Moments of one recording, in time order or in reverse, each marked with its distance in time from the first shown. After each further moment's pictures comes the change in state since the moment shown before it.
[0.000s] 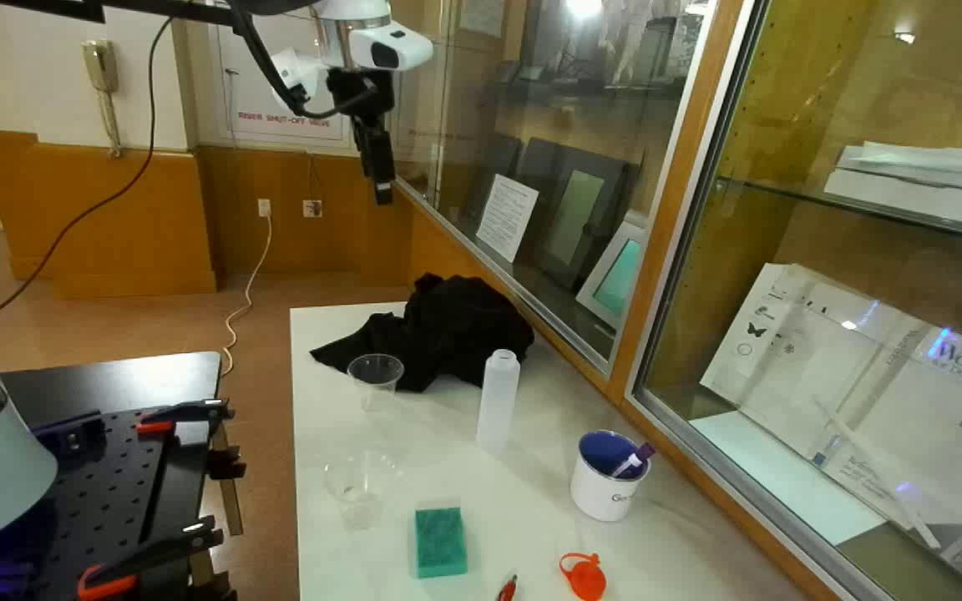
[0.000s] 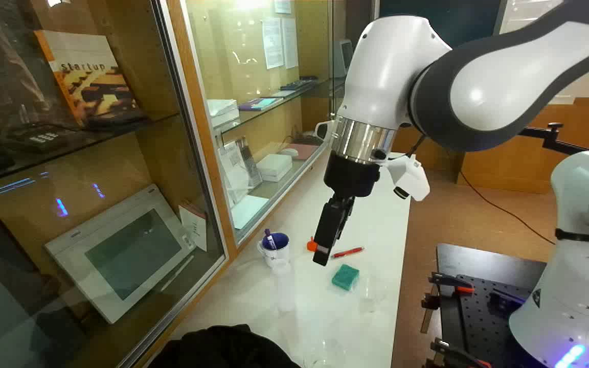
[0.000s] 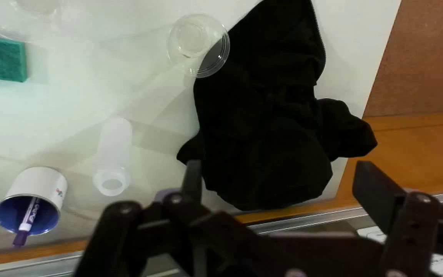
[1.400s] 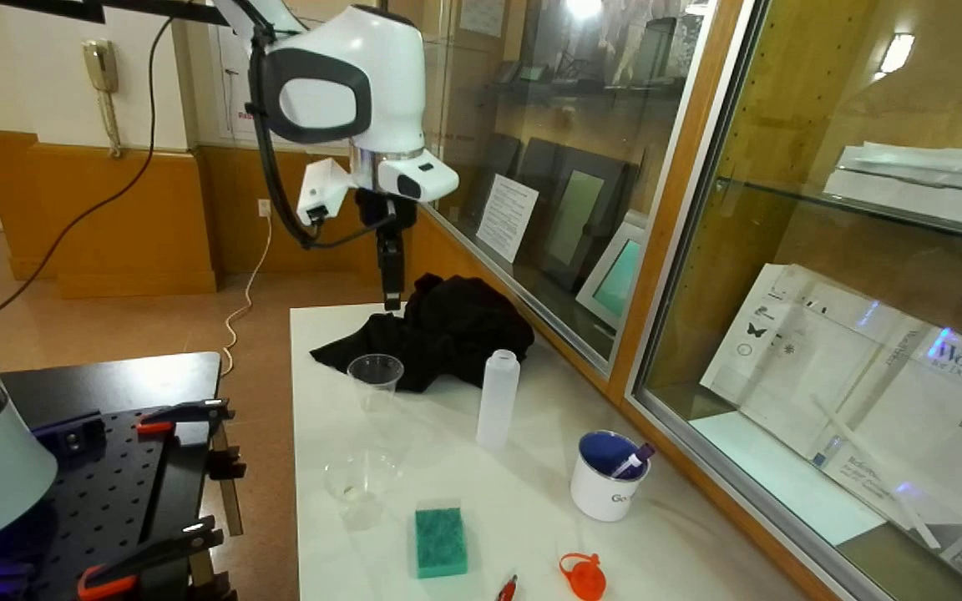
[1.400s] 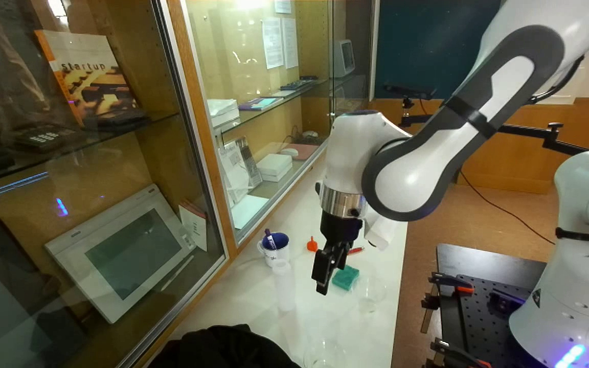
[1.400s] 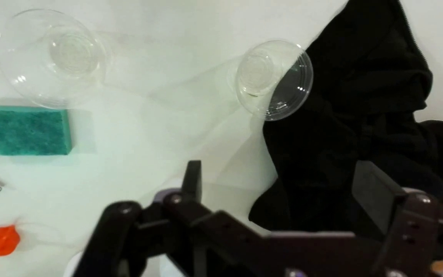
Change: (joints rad) arm -0.069 0.317 -0.039 -0.040 -0.002 0.205 0.001
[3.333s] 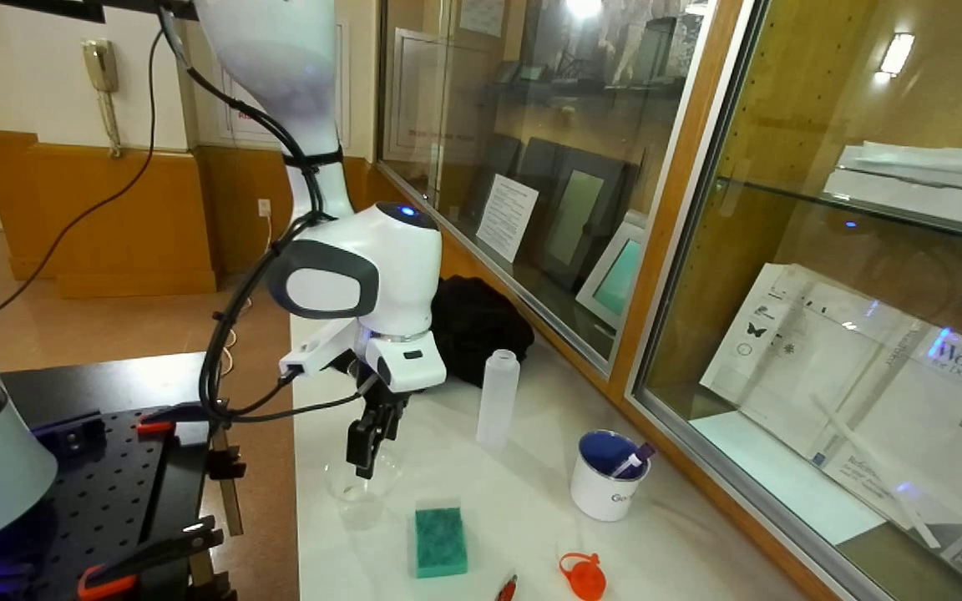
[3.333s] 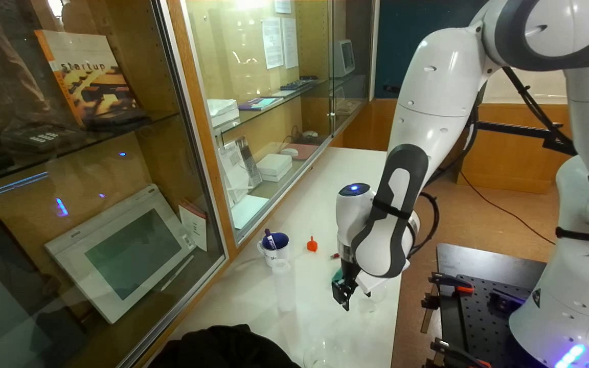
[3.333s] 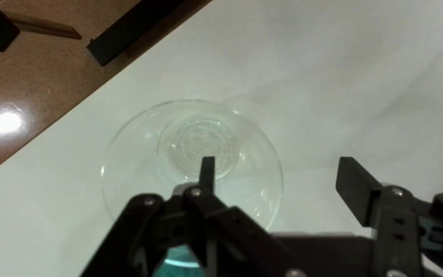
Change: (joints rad) arm -0.029 0.518 -0.164 0.030 -0.027 0.307 0.281
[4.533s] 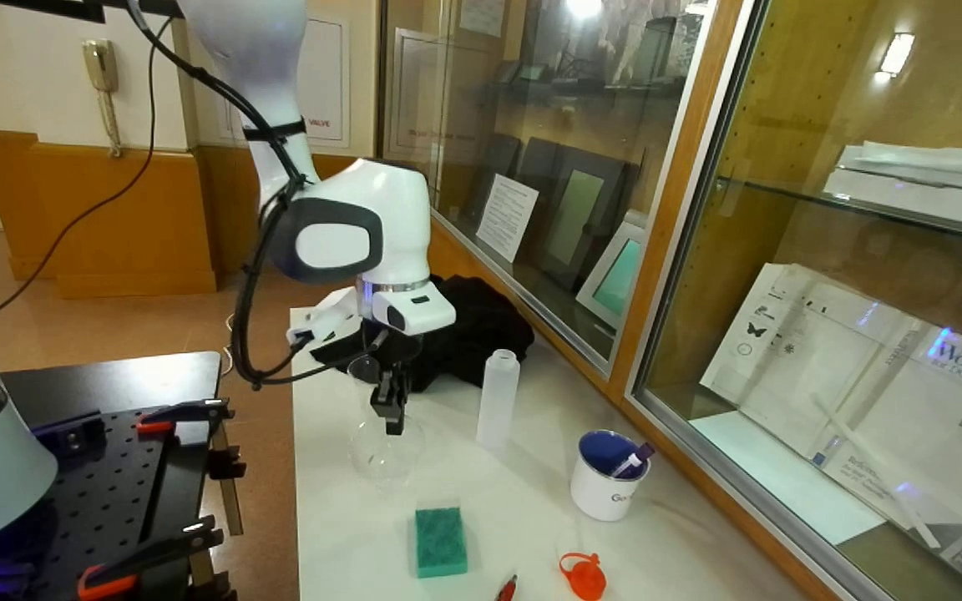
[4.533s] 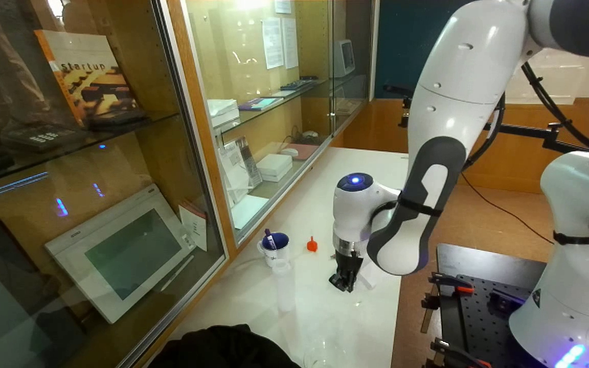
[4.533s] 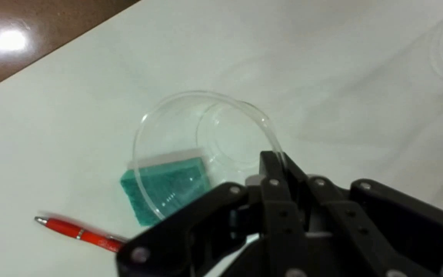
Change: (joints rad) arm 0.347 -0.114 -0.311 -0.046 -0.270 0.010 0.147
